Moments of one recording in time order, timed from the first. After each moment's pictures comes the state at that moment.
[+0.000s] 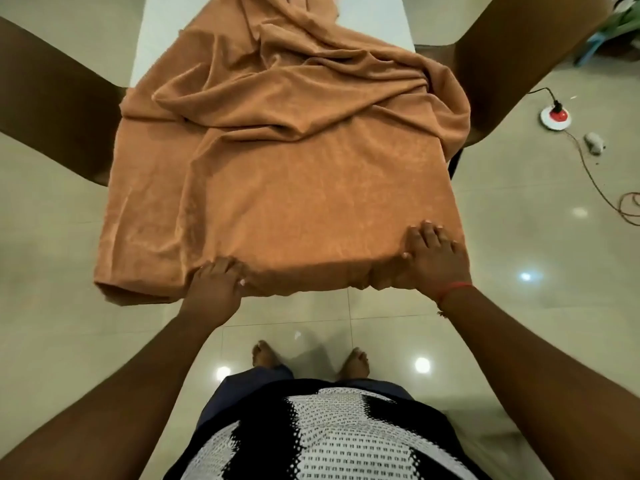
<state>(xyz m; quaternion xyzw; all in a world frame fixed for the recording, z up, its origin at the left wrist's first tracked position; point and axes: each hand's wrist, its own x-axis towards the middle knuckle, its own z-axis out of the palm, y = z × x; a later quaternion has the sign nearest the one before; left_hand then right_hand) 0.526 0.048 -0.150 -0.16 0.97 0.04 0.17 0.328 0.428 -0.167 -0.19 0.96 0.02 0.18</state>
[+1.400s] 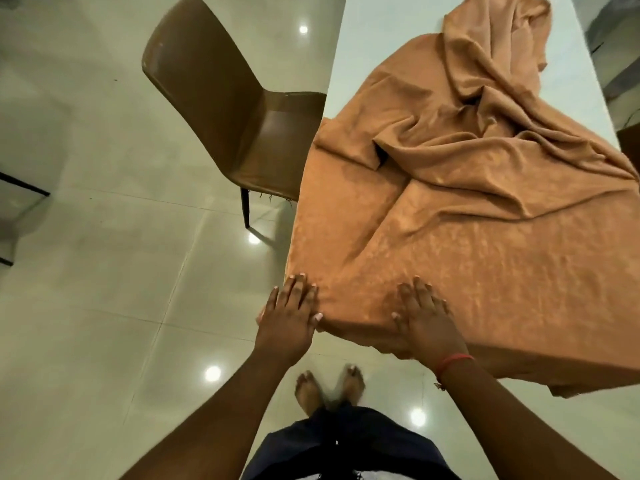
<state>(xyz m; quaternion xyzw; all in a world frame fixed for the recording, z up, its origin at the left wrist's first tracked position) 0.635 -0.212 -0.177 -0.17 0.97 0.09 0.13 0.478 0.021 -0.144 -0.30 0.93 0.01 0.23</state>
